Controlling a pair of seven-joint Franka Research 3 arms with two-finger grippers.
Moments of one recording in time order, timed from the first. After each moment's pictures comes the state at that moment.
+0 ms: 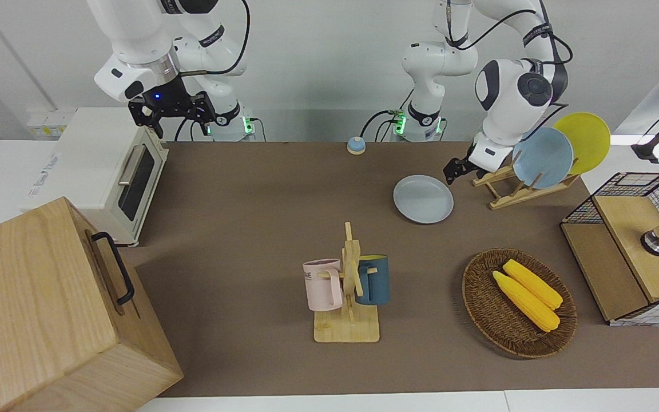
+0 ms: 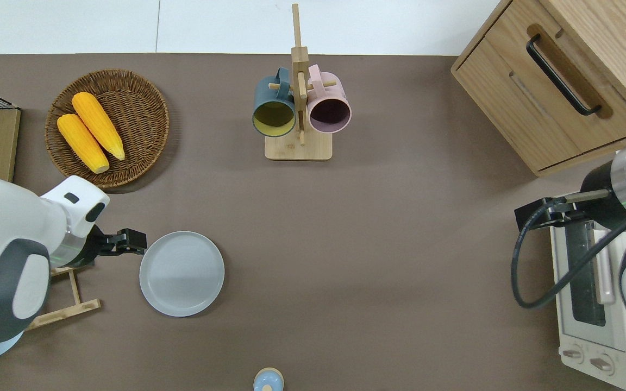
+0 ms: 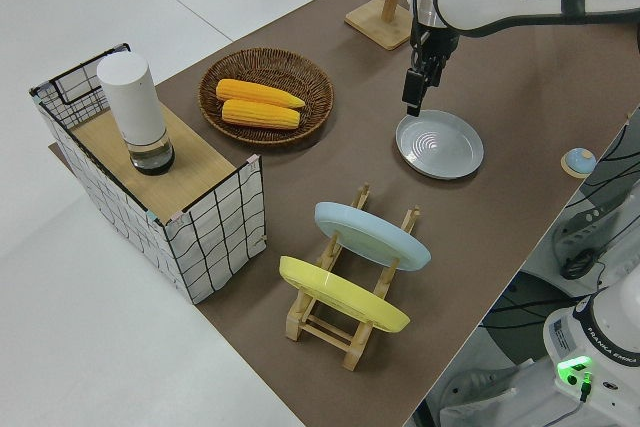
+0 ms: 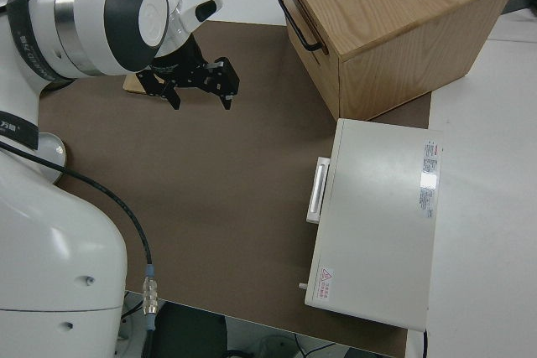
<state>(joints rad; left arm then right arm) -0.06 -0.10 0.00 -2.09 -0.04 1.87 -0.22 -0.26 0.02 0.38 -1.49 -0.03 1.38 0.04</state>
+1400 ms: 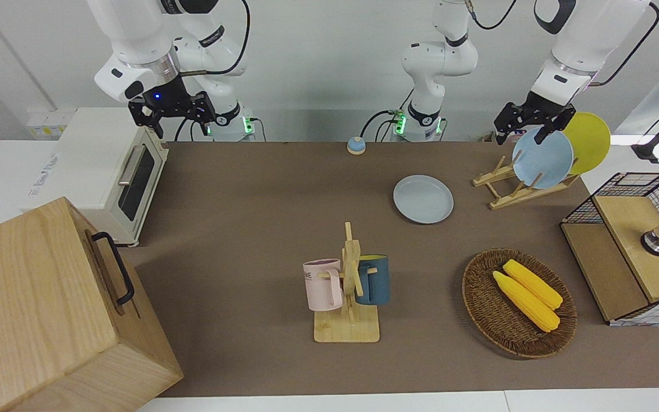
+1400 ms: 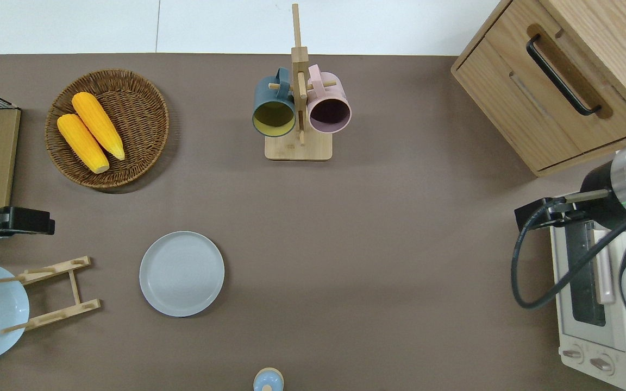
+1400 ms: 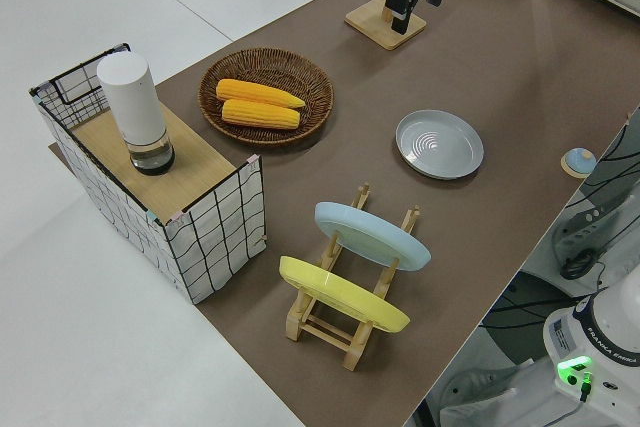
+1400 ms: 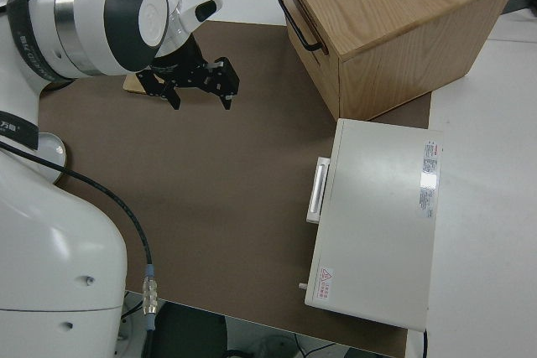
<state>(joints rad) -0.06 -0.11 0.09 -1.71 -0.02 1.58 0.02 -0.26 0.02 0.38 -1.49 -0.03 1.38 0.04</state>
